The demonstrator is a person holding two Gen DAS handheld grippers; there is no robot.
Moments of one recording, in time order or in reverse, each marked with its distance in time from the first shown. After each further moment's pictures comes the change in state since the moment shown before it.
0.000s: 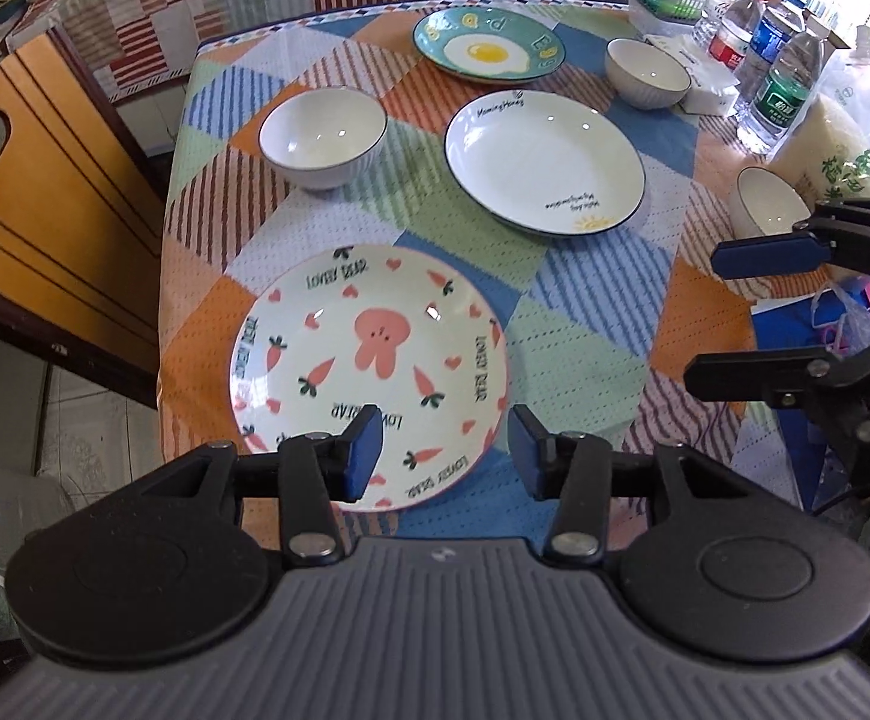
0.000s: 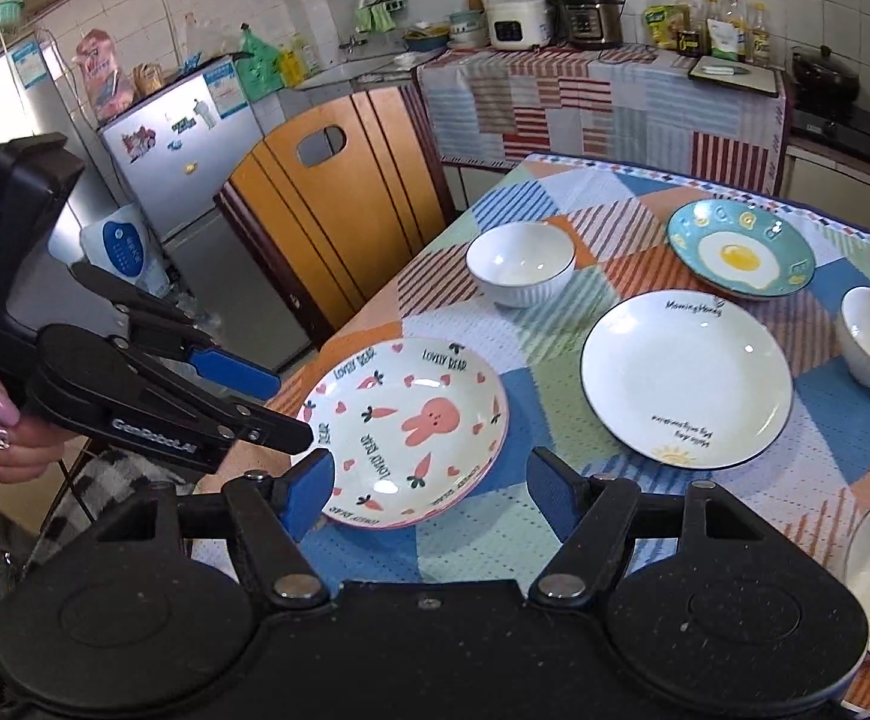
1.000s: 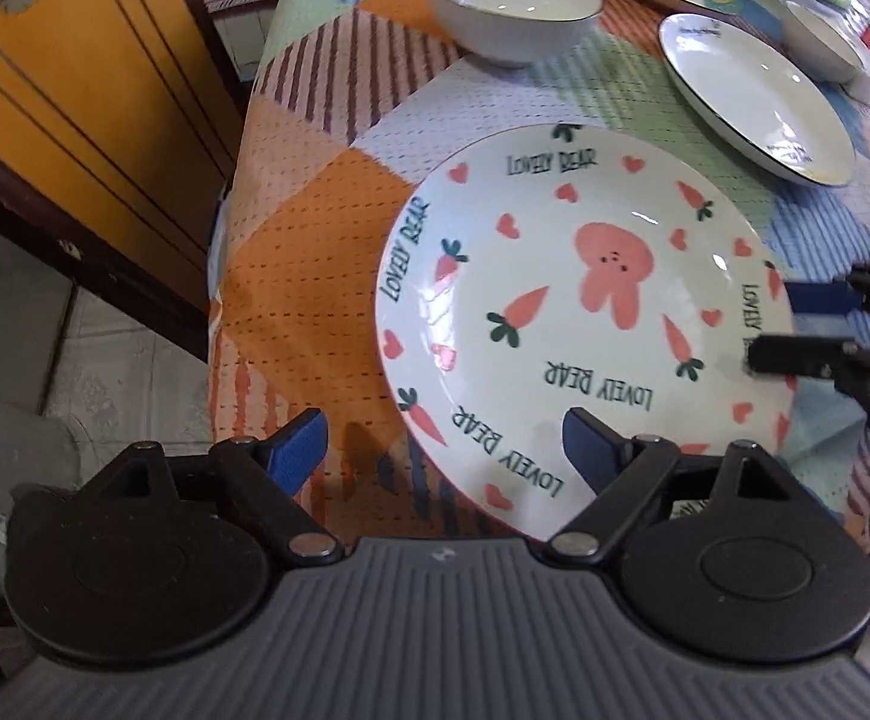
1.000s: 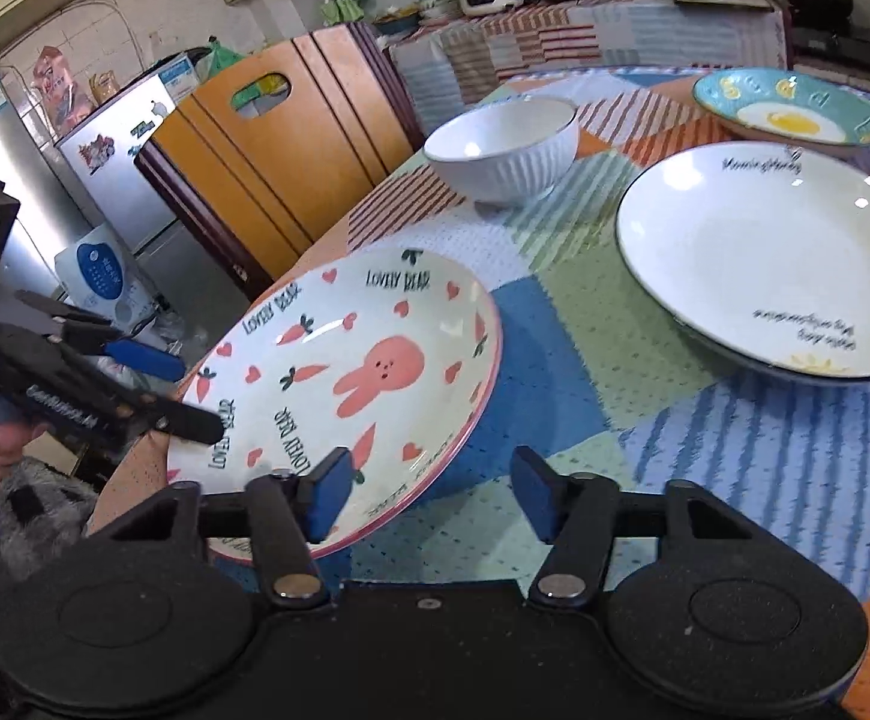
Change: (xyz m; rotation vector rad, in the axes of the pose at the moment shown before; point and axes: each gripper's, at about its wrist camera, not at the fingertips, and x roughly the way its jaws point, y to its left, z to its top) left arm 0.129 0.116 -0.040 -0.139 0.036 0.063; right arm 0.163 -0.043 -0.054 0.115 -0.025 0.057
